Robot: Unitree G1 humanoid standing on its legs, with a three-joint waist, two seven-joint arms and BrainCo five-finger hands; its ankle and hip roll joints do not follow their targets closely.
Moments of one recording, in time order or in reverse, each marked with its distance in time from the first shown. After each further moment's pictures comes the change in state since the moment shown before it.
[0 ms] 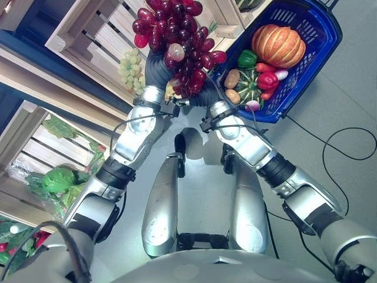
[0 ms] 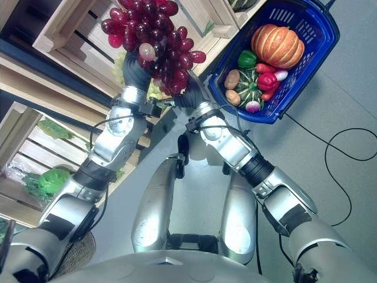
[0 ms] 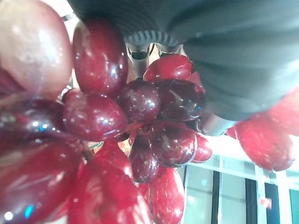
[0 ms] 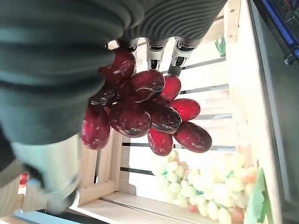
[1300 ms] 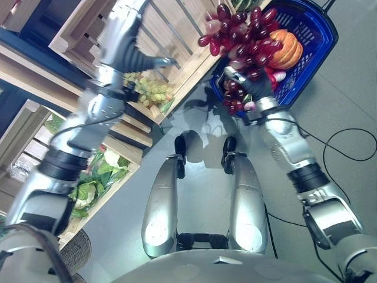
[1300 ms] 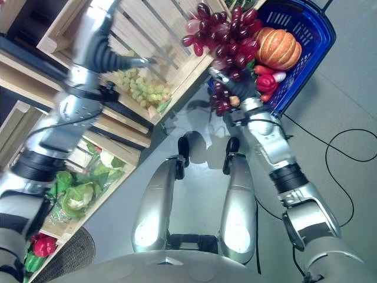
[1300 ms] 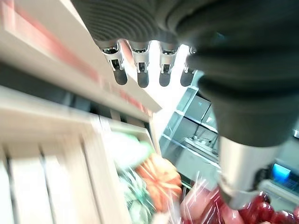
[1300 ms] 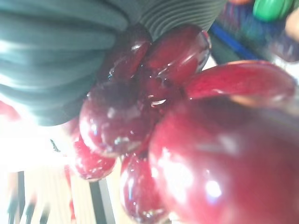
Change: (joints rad) left arm -0.041 0.450 0.104 -0.083 1.048 0.087 0.175; right arm 0.178 -0.206 -0.392 -0.008 0.469 -0.167 0.297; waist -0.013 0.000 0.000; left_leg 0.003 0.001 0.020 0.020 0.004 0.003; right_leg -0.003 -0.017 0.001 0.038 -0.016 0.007
